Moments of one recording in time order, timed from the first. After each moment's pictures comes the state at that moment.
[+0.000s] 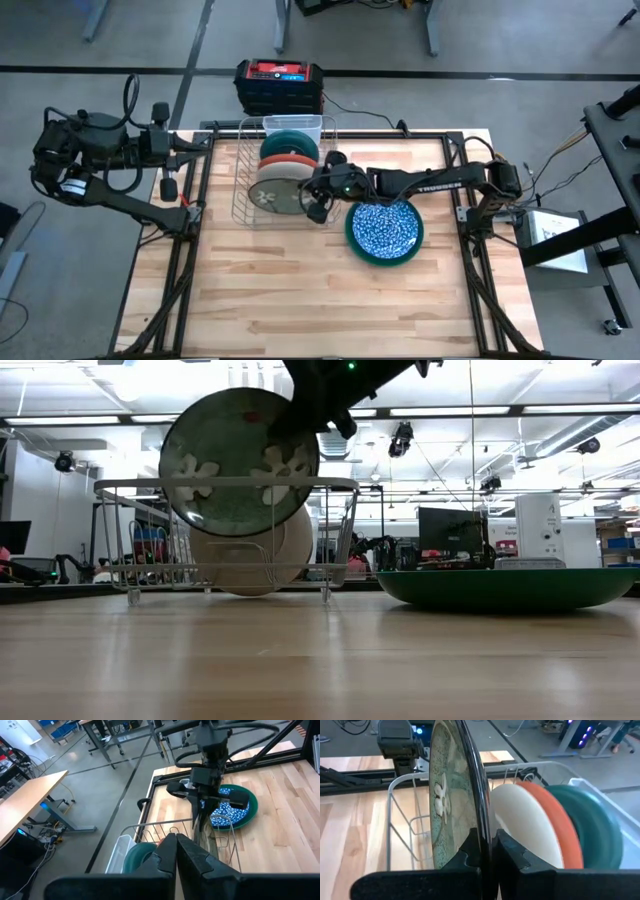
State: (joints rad) left arm -0.10 0.94 1.74 -1.24 -0.38 0.18; right arm -0.02 1.77 1.37 -0.05 0.29 0.02
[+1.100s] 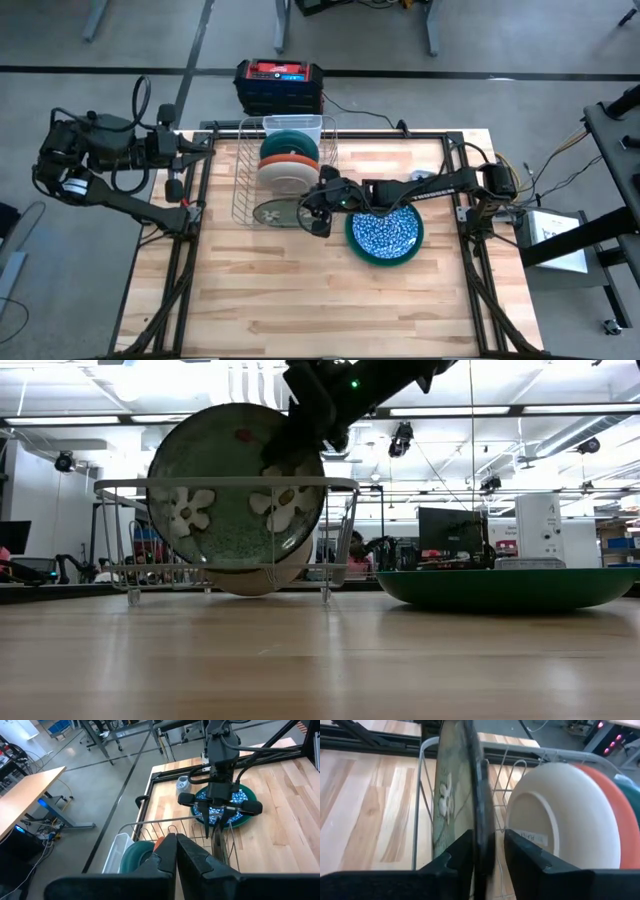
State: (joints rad) left arm -0.10 0.96 1.74 -1.24 -0.38 0.17; right arm 0.02 1.81 1.32 -0.02 0.23 -0.11
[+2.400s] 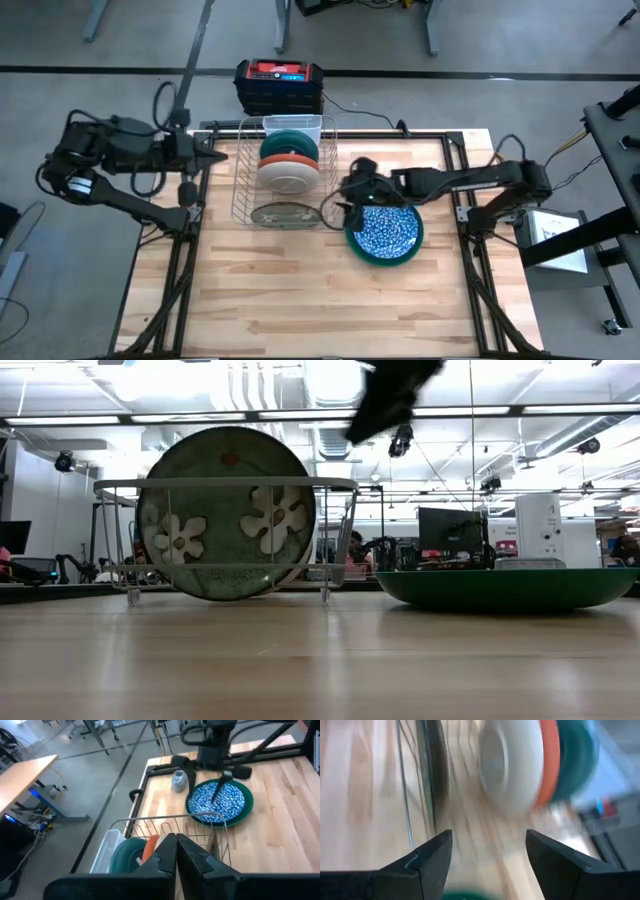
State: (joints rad) left arm -0.10 1.04 1.74 -1.23 -0.37 0.10; right arm 0.04 1.53 1.29 -0.58 0.32 0.07
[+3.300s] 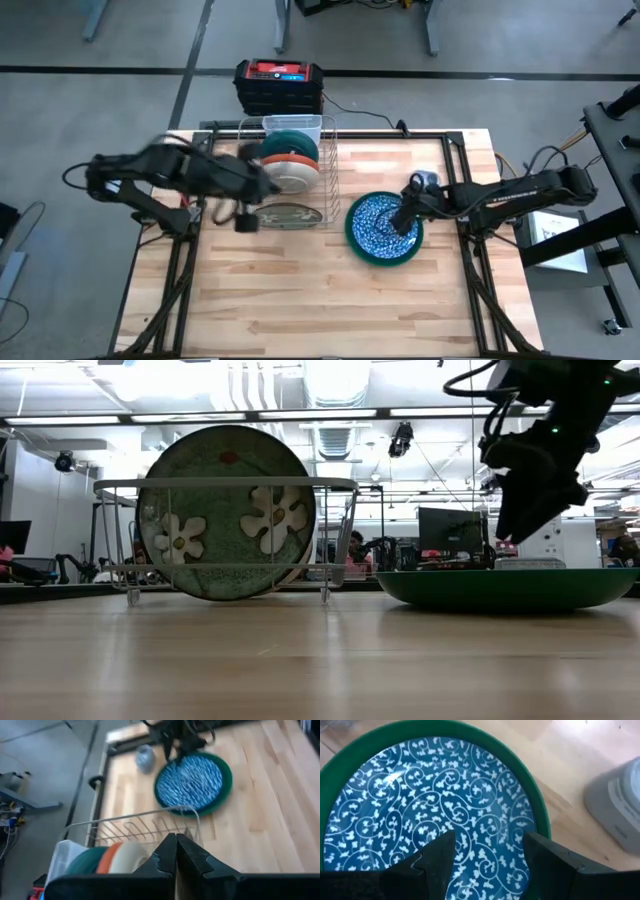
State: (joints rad) left arm -0.18 1.37 1.74 -1.13 -0.32 0.11; right arm 0.05 1.07 0.61 -0.71 0.33 0.82
